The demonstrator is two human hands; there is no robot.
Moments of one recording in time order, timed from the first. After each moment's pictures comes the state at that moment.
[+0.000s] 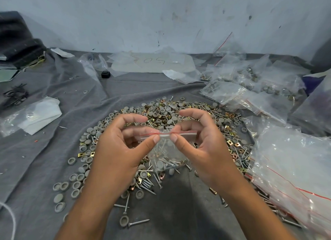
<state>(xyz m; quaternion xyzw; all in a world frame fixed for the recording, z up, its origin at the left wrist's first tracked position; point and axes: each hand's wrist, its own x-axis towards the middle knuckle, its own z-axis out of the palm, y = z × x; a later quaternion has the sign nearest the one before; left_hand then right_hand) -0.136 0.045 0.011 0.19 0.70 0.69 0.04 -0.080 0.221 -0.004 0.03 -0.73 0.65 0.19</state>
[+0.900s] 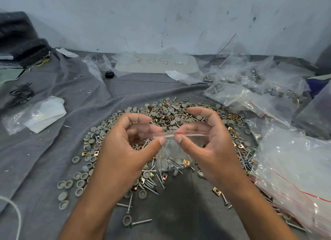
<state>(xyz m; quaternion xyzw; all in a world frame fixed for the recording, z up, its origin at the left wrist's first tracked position) -0.136 0.043 0.014 0.22 0.73 0.64 0.01 -0.077 0.221 0.002 0.01 -0.73 0.65 0.21</state>
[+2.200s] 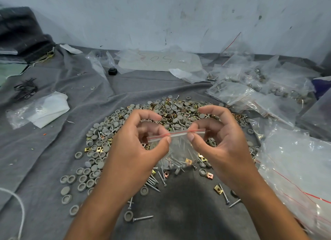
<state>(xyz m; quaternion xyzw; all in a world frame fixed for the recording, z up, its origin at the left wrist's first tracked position) -0.131 0.048 0.010 0.25 0.75 0.61 -0.01 -0.072 0.237 -0.002 0.03 -0.77 0.60 0.23</state>
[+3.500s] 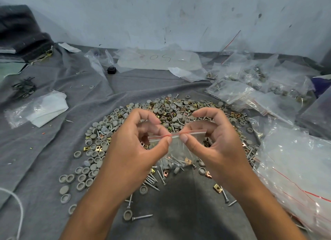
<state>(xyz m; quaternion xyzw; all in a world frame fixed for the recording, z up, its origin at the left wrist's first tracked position) -0.132 0.046 0.011 0.27 0.74 0.61 0.01 -0.073 0.228 0.001 0.04 -0.75 0.63 0.21</state>
